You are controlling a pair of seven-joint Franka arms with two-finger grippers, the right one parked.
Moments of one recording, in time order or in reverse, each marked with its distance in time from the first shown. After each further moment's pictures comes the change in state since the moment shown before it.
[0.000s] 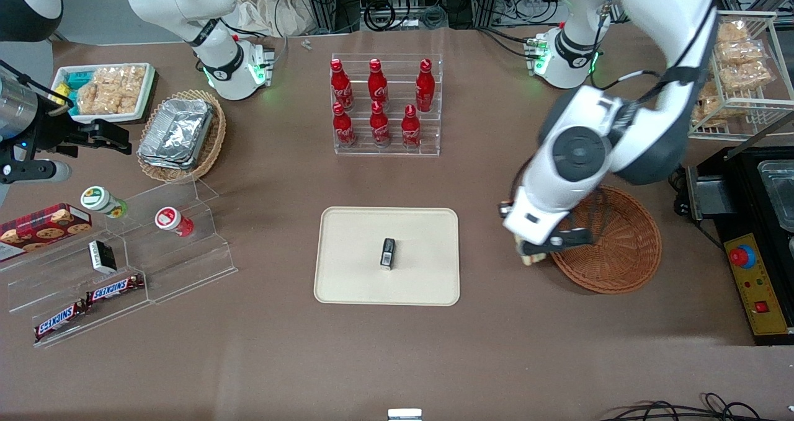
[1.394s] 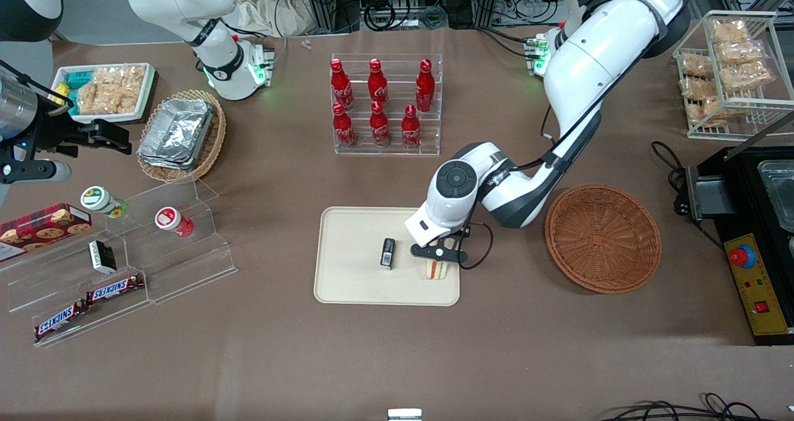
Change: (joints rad) arm -0.123 0.368 -0.074 0.018 0.259 0.452 -0.008
